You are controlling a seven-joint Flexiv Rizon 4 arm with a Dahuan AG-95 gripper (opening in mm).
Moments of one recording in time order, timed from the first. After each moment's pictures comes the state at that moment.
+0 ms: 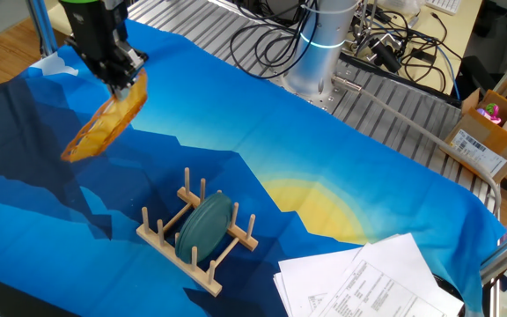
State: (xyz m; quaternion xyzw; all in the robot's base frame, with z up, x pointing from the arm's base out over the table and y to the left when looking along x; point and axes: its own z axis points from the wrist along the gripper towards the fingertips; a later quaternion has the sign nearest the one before) arm 0.590 -0.145 0.309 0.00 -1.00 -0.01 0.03
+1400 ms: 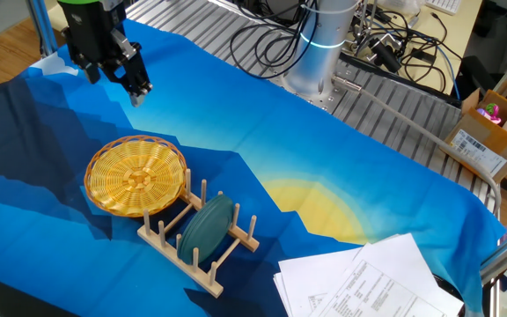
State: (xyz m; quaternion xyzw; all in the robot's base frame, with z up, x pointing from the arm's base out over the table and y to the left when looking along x) arm 0.589 -0.149 0.304 0.00 -1.00 0.00 0.03
